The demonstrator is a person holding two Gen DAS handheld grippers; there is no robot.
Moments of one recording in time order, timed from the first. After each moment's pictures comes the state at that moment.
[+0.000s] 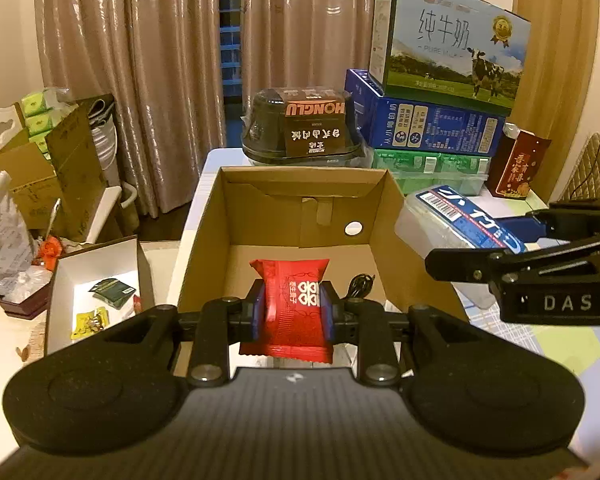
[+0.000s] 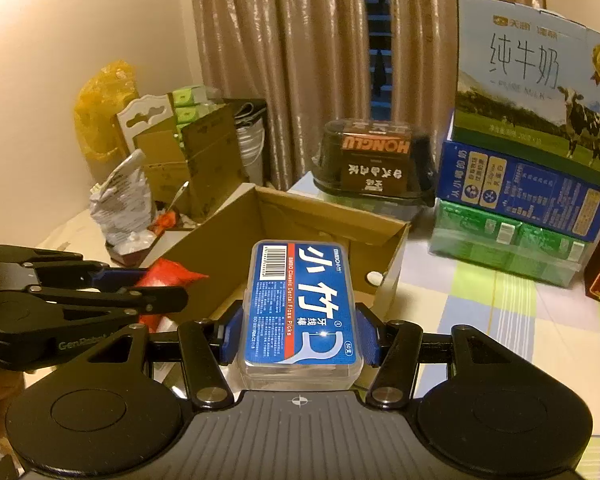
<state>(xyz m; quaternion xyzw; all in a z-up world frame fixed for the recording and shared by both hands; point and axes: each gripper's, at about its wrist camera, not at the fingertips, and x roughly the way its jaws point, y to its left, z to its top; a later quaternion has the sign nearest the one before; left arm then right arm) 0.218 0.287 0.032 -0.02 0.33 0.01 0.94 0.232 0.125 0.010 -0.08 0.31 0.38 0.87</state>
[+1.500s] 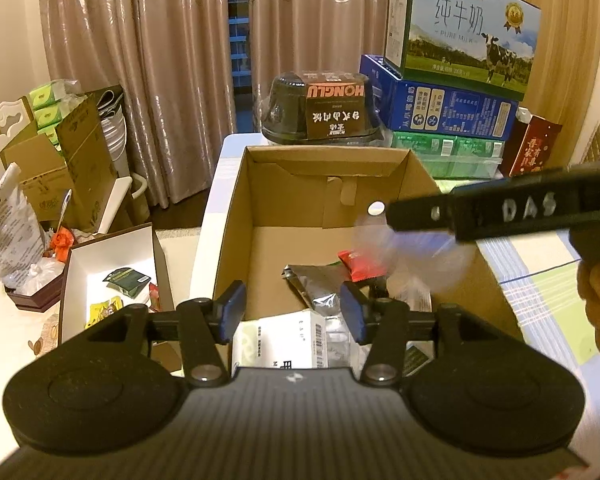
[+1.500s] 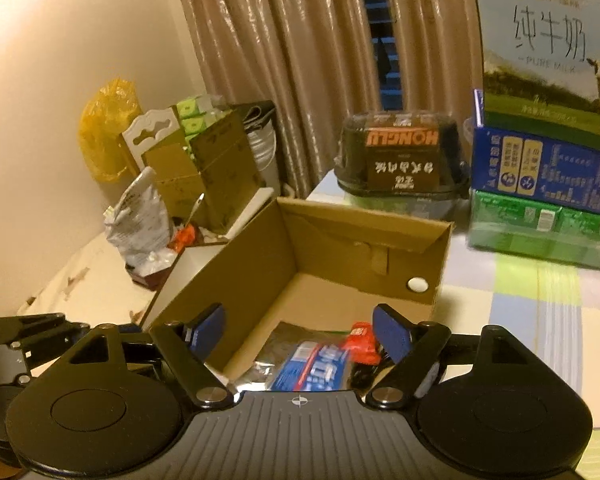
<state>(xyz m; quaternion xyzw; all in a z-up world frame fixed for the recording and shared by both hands) 0.204 0.308 0.021 0.00 0.35 0.02 0.94 0.249 0.158 0.008 -0.03 0.33 0.39 0.86</state>
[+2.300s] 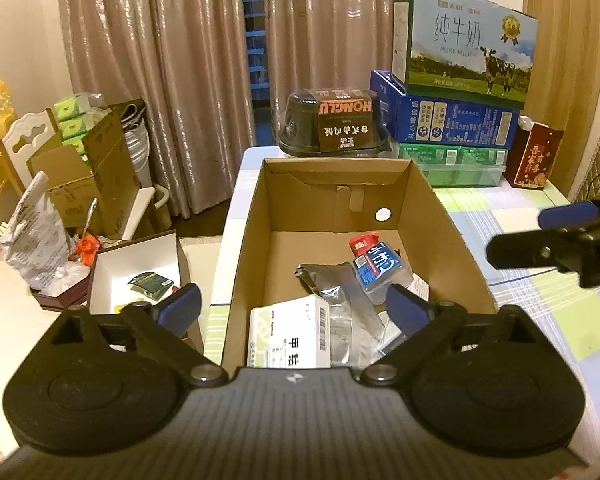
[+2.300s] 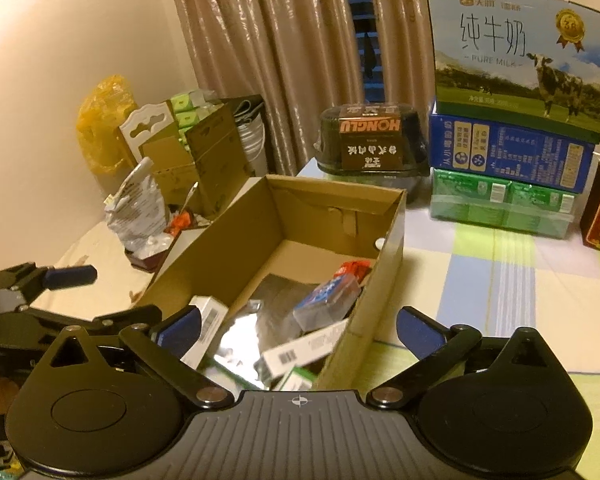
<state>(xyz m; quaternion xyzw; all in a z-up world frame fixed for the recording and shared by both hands) 0.163 0.295 0.043 0.01 0.33 0.06 0.94 0.186 0.094 0.032 -0.03 0.35 0.37 0.86</state>
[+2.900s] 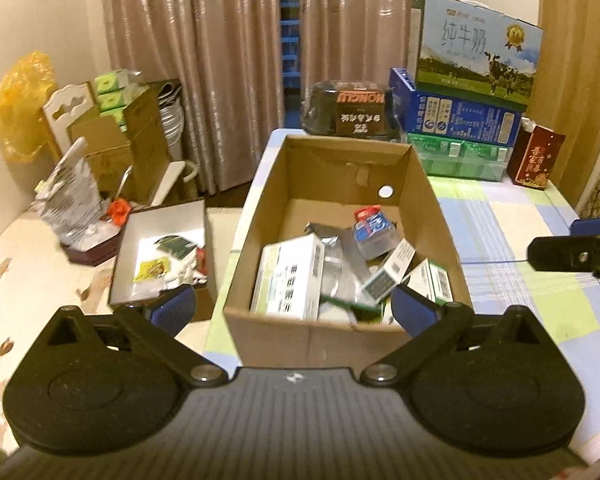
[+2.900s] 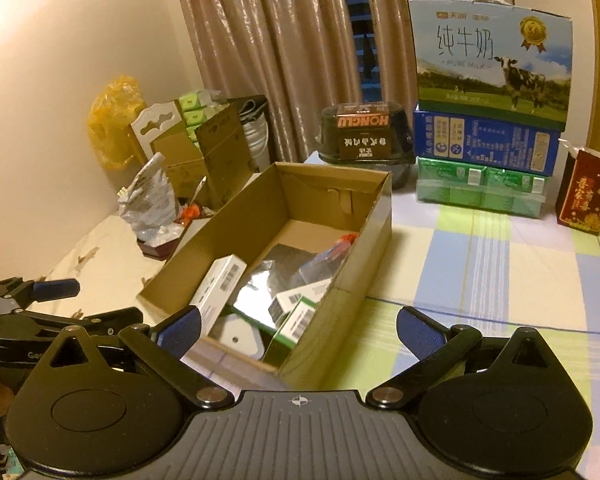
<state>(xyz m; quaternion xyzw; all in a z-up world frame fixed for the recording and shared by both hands) 0.081 0.265 0.062 -0.02 0.34 0.11 0.93 0.120 0.042 0.054 -0.03 0.35 0.37 0.86</state>
